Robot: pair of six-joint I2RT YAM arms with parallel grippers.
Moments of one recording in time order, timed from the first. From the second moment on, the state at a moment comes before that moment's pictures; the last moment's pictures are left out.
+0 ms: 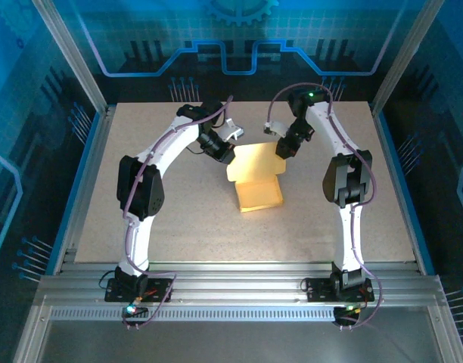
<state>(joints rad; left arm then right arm) -0.38 2.15 2.01 -1.16 0.47 0.21 0.22 2.27 2.23 -1.51 -0.37 -0.79</state>
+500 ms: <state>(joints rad) -0.42 2.04 1.83 -0.84 0.33 -0.01 0.30 1.94 1.81 -1.12 -0.14 -0.25</state>
